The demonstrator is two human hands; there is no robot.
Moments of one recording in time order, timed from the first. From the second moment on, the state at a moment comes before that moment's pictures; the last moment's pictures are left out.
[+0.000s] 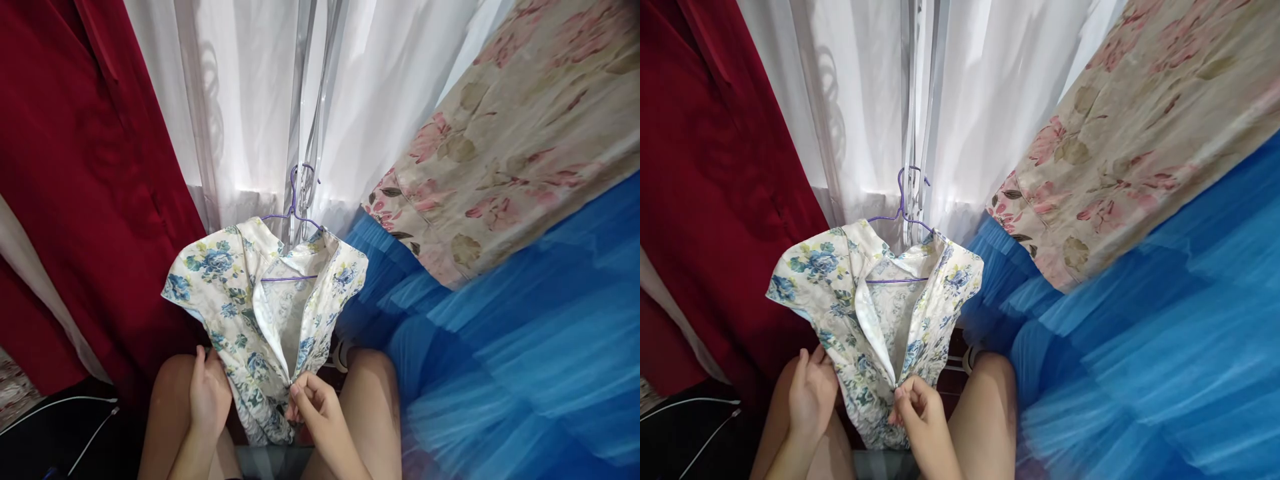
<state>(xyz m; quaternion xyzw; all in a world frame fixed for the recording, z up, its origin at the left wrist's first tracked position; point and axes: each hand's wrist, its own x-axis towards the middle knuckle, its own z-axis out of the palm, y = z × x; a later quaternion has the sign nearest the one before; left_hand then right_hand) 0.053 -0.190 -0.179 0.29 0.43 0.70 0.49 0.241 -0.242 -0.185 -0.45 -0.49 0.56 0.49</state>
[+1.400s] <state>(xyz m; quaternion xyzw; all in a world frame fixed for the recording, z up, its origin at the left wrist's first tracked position) 0.098 -0.229 -0.156 0.53 0.45 0.57 0.45 0.232 -0.253 -0.175 -0.44 -0.47 0.58 0.49</state>
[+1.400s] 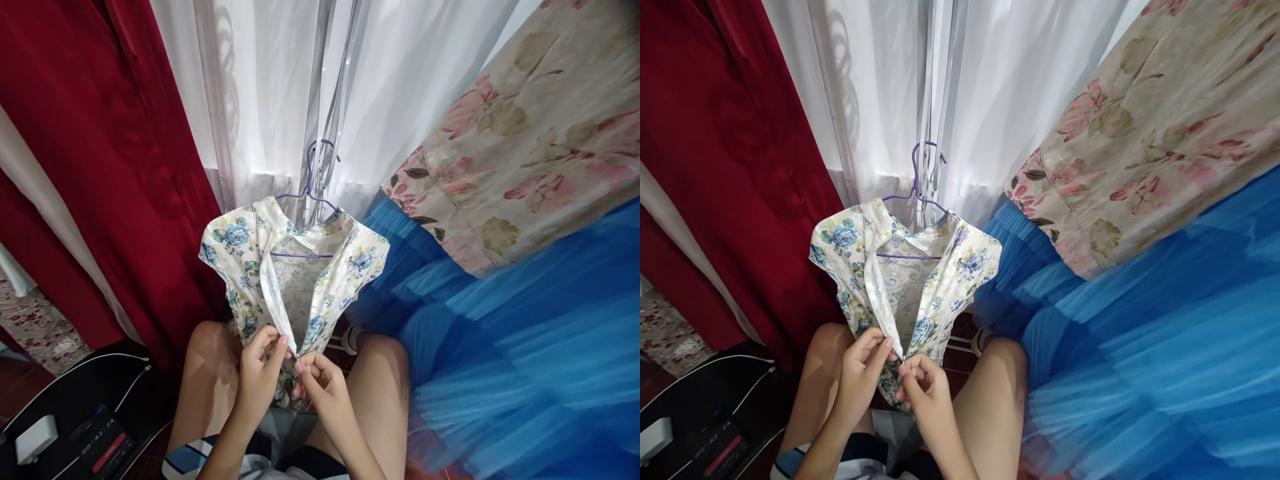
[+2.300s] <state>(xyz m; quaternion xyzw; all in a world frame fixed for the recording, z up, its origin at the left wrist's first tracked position) 0.089 -0.233 -0.160 0.55 0.44 0.56 0.43 0.226 -0.257 -0.168 -0.44 -0.47 0.59 0.49</state>
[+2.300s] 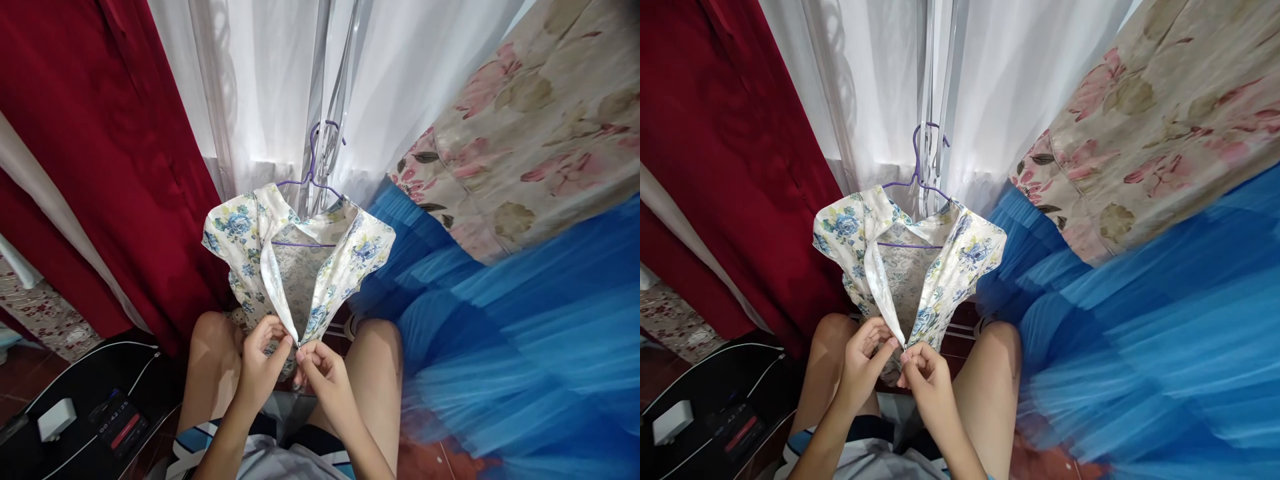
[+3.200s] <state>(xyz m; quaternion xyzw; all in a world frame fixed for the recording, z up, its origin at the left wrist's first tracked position) 0.104 -0.239 -0.168 0.69 0.48 0.43 0.34 0.236 -0.259 -0.170 -0.47 -0.39 0.57 0.55</state>
